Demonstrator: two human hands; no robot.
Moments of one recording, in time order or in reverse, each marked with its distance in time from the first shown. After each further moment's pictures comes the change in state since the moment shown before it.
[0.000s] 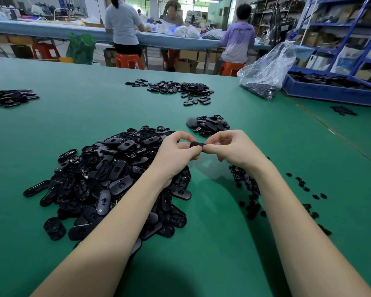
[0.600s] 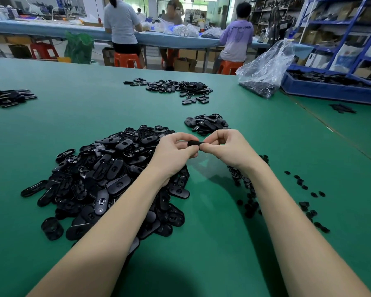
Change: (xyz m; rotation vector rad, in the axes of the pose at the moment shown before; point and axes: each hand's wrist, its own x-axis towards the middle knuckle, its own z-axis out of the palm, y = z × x) left_hand -0.001 0.000 0.001 0.045 0.026 0.026; right_hand 0.006 0.009 0.006 -0.013 0.034 -0.039
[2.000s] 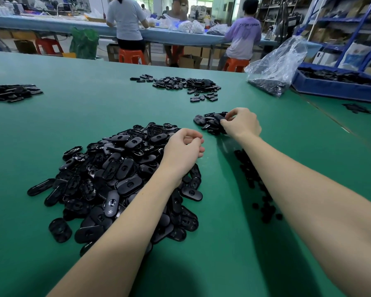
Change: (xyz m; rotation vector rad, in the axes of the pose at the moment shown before) left_hand 0.014 -0.014 0.002 -0.118 0.118 -0.002; right_hand 0.104 0.019 0.003 -0.456 0.429 0.192
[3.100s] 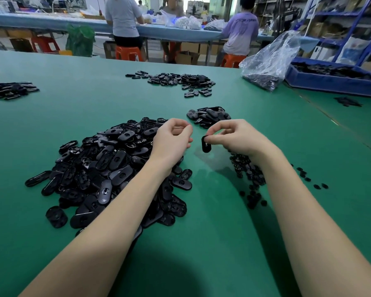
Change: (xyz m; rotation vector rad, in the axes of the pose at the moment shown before) left_hand -0.003 0.004 0.000 0.044 0.065 0.045; right_hand -0.096 0.005 -0.075 0.334 -0.537 -0.153
